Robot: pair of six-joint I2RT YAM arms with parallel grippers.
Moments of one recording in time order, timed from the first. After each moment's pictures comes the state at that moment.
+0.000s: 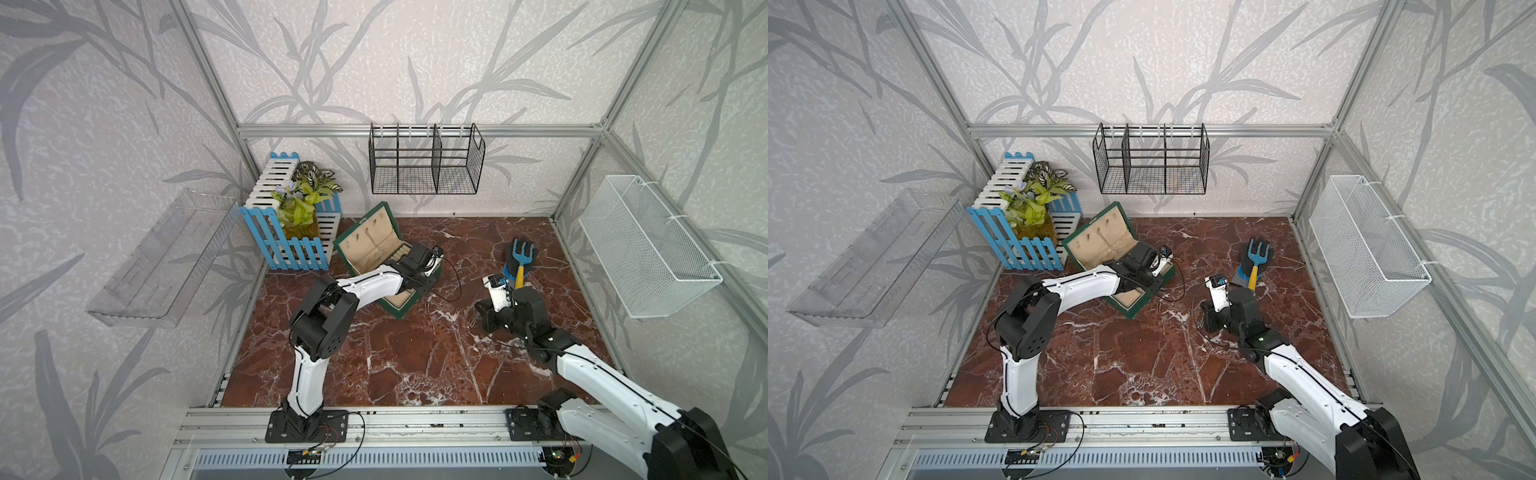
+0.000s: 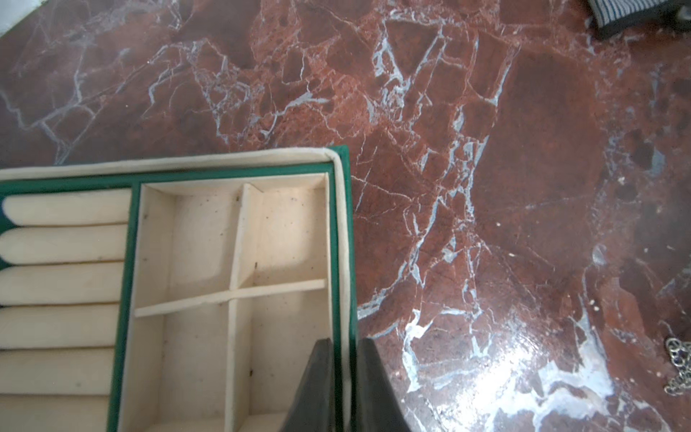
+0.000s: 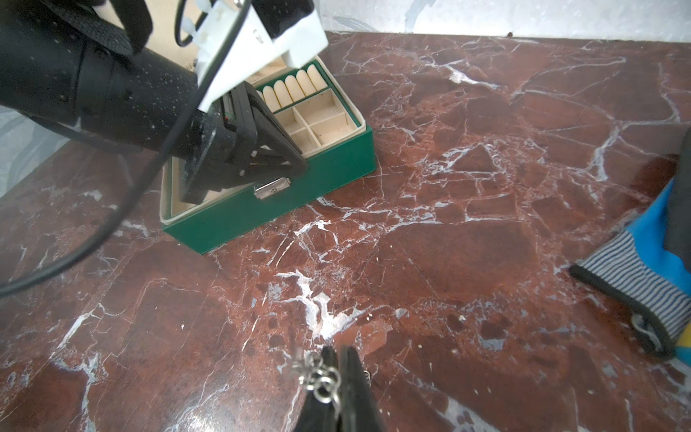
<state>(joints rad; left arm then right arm) -0.67 2.00 1.39 -0.29 0.00 0.09 0.41 0.96 0.45 -0.05 -0.18 0.14</state>
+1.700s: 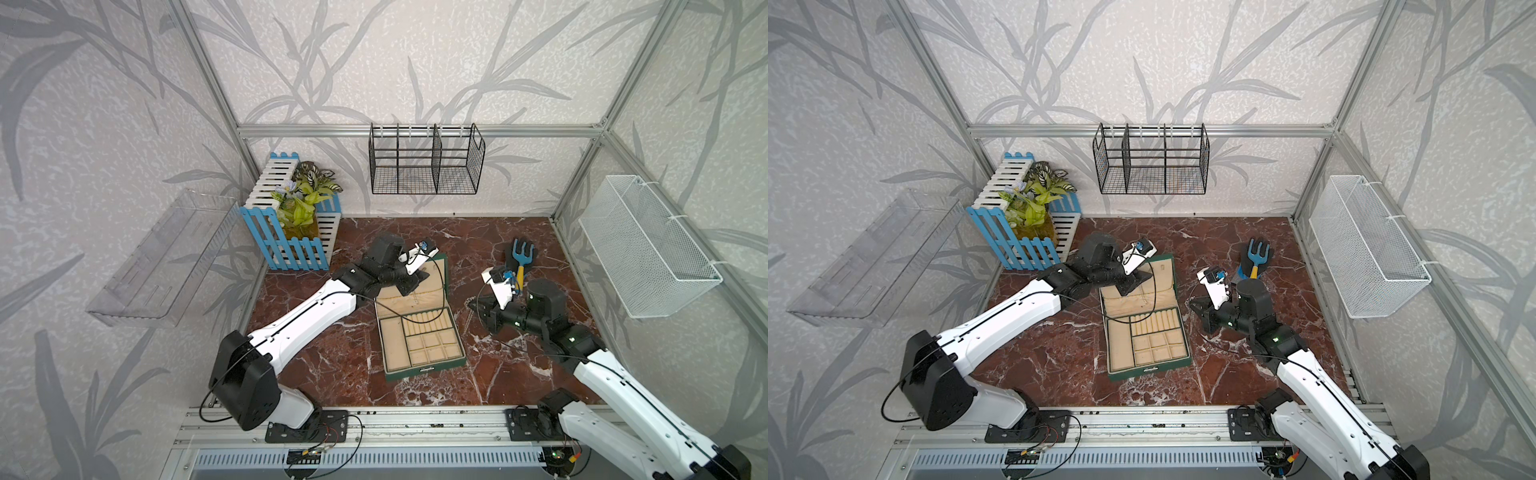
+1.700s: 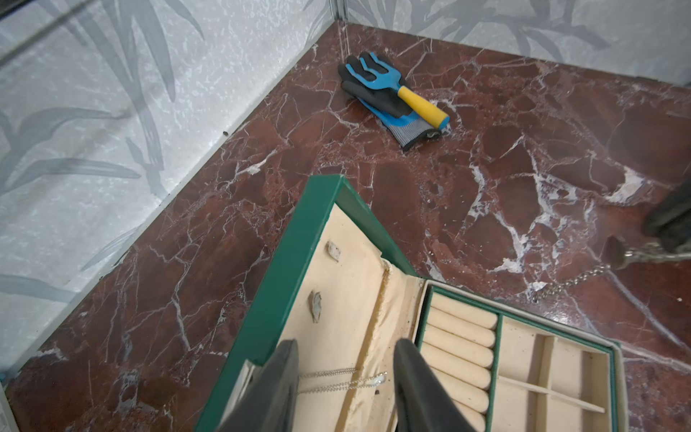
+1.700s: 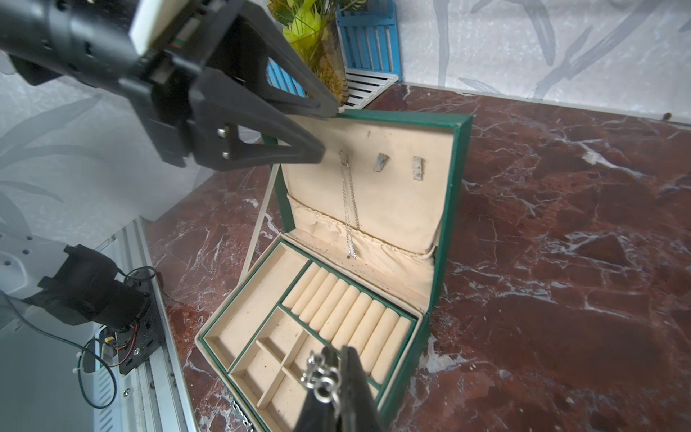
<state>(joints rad) -0.65 1.48 1.24 -0.41 0.20 0.35 0.44 0.83 0.62 -0.22 -0.49 0.12</state>
